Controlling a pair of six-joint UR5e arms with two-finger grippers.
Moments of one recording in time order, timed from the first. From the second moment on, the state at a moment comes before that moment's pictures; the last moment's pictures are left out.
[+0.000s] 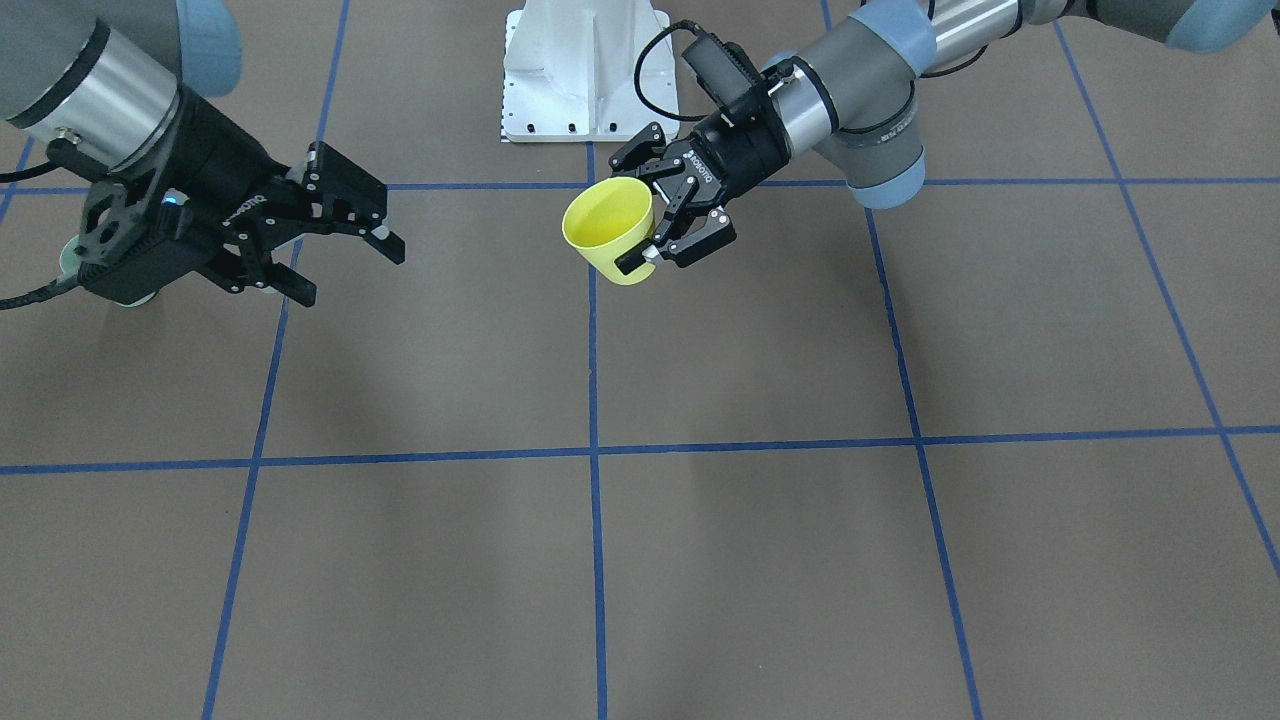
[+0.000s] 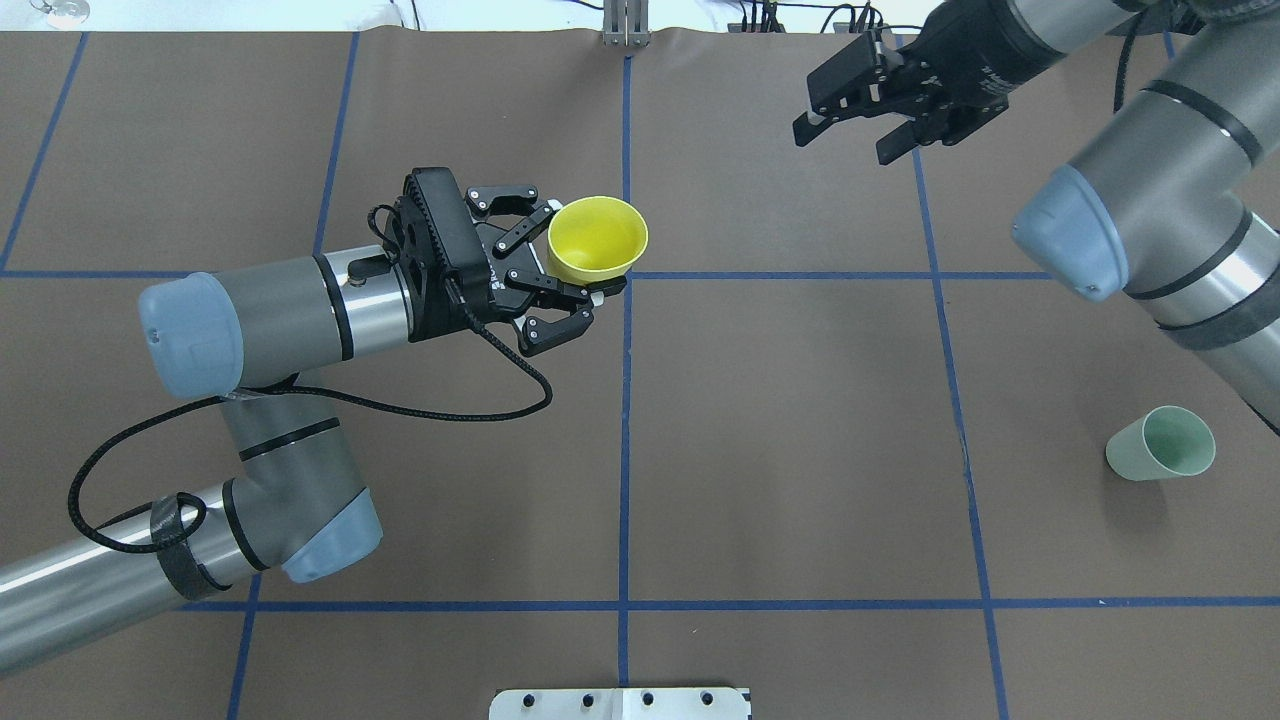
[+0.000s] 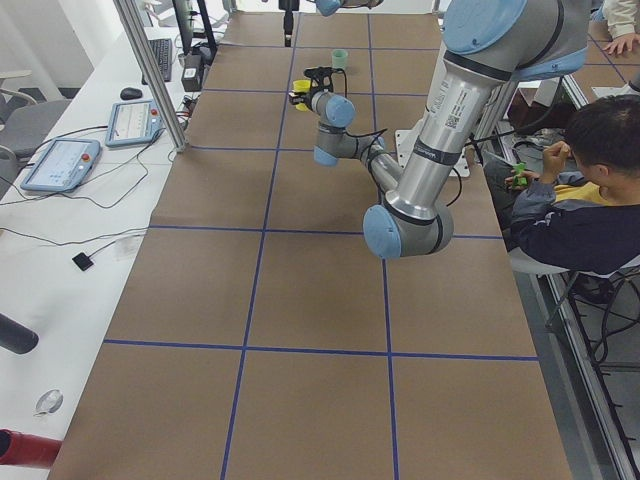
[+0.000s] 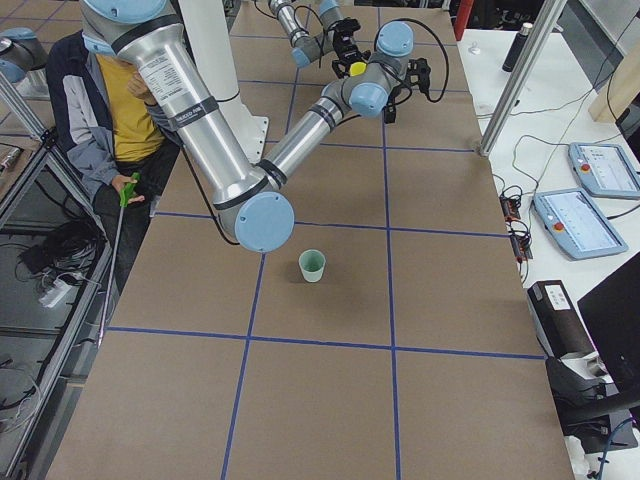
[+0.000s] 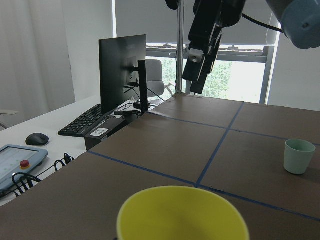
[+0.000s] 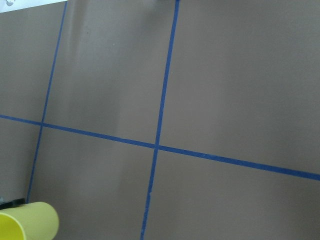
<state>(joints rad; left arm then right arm) -0.56 -2.10 -1.62 -2.94 -1.67 -0.19 1.00 -0.98 1.83 -1.37 2.43 1.02</state>
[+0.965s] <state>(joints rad) -0.60 -2.03 -1.61 -2.95 -1.88 -0.16 0.75 -0.84 1.85 -1.45 2.15 1.19</state>
